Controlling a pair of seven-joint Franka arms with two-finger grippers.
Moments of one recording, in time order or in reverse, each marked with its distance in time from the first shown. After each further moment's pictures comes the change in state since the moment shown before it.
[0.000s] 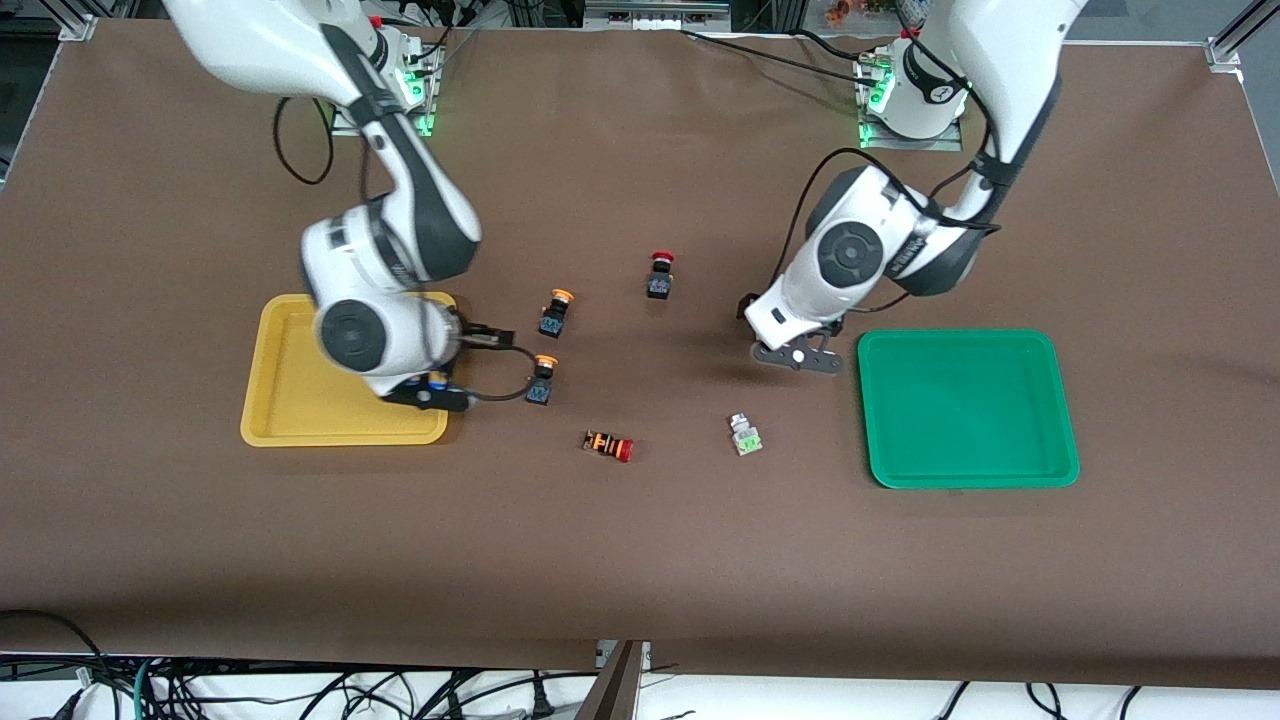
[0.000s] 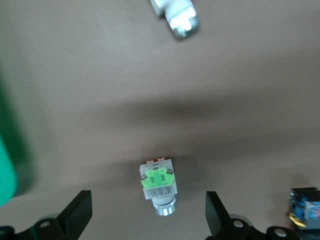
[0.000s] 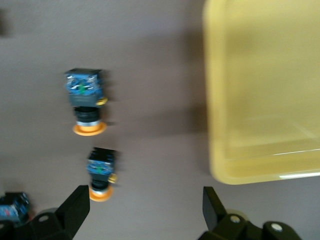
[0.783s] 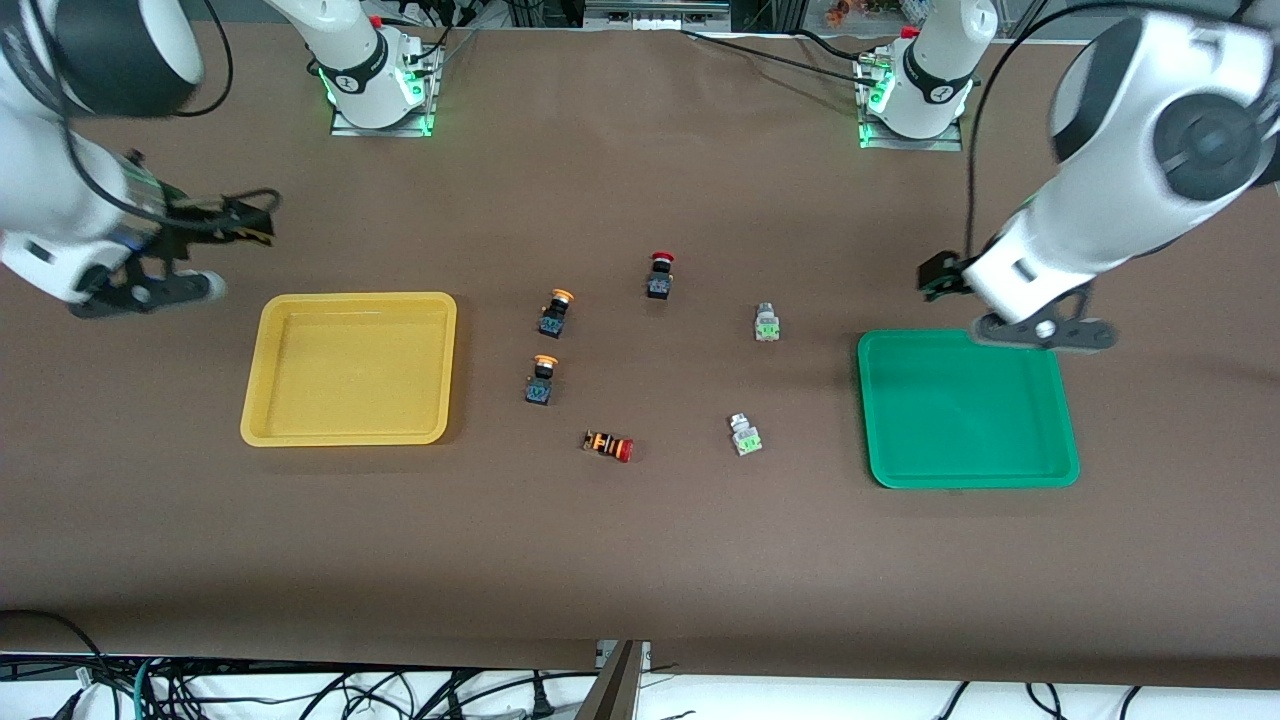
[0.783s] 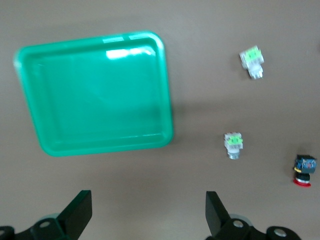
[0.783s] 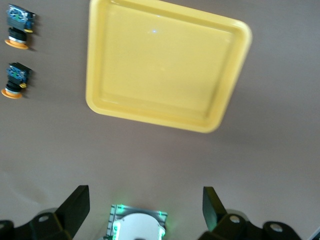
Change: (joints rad) left arm 0.160 -0.194 0.082 0.404 -0.051 -0.671 0.219; right arm -0.288 -0.386 -0.008 0.011 -0.201 -0.407 -0.588
